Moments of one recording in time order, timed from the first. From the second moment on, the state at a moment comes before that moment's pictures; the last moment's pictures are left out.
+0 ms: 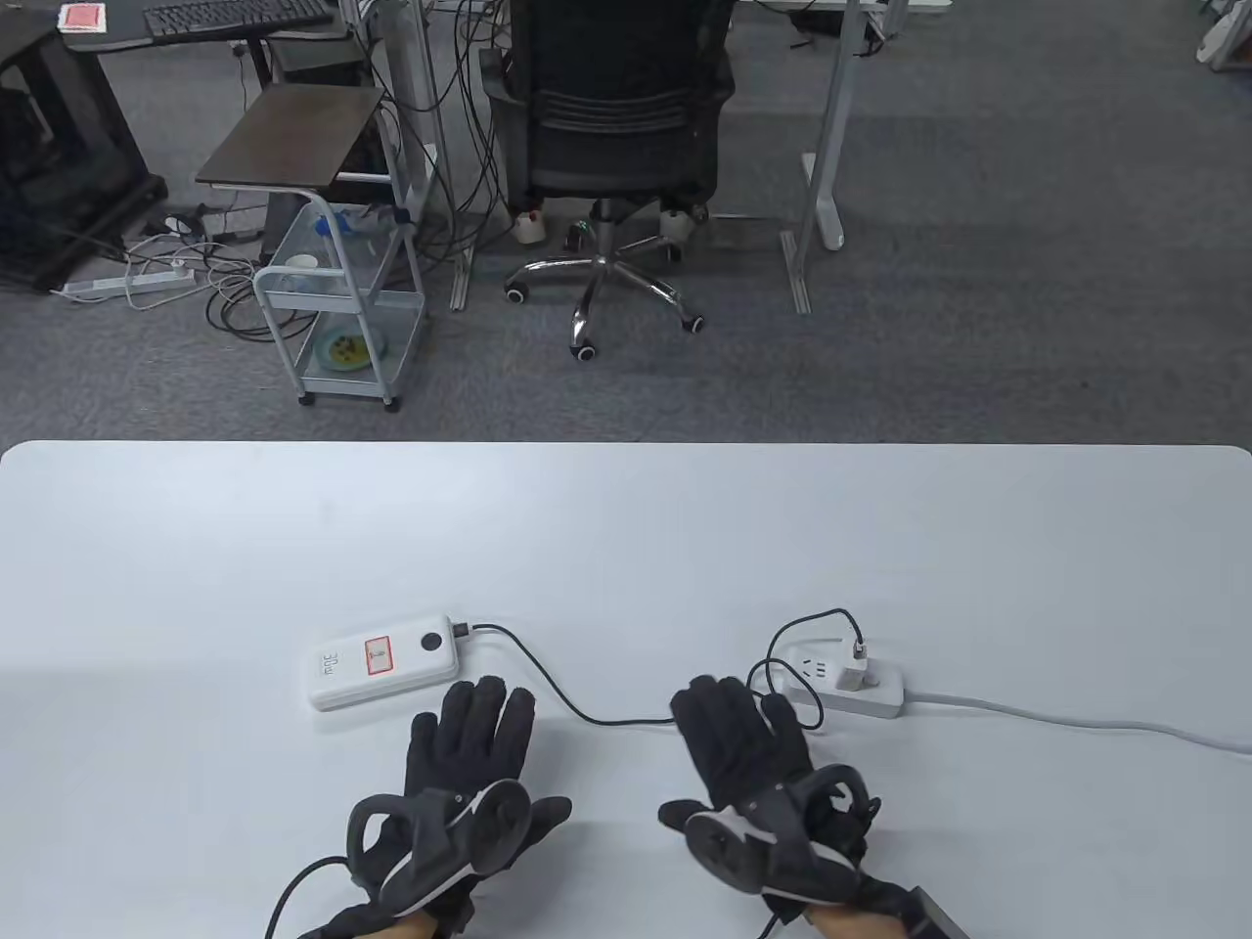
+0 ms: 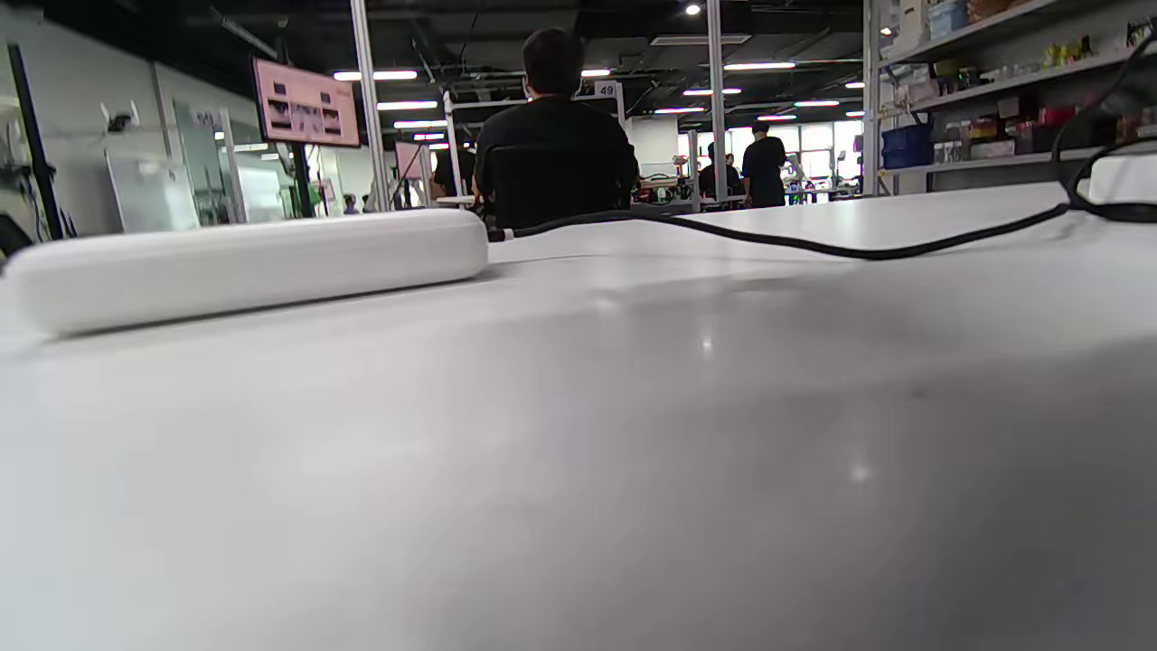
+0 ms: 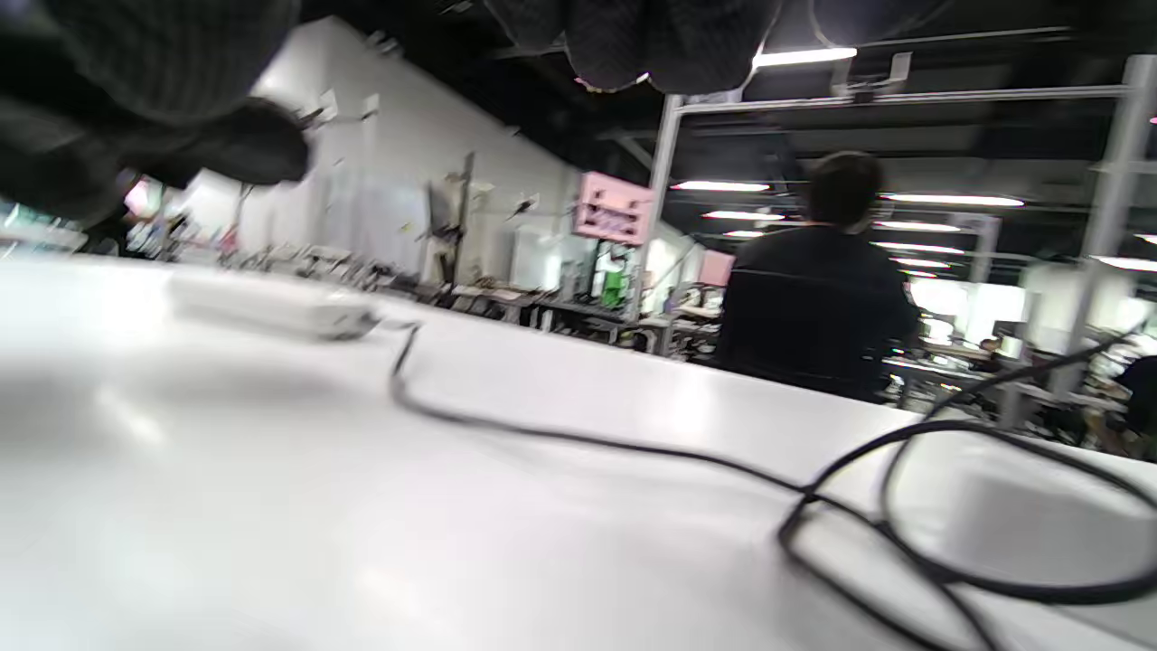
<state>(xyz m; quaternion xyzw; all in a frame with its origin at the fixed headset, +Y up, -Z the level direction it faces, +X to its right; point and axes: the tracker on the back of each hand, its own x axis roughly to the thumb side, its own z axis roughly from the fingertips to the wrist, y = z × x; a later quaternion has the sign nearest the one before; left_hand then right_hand) -0.157 -0.728 -0.249 0.06 -0.09 -0.05 0.99 0.077 -0.722 -0.247 -0.28 0.13 -0.95 0.08</state>
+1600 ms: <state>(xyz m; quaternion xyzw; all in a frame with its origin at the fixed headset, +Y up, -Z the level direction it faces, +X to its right) -0.141 -0.736 -0.252 0.02 -0.11 -0.05 0.99 0.092 -0.753 -0.260 -0.24 0.04 -0.97 0.08</state>
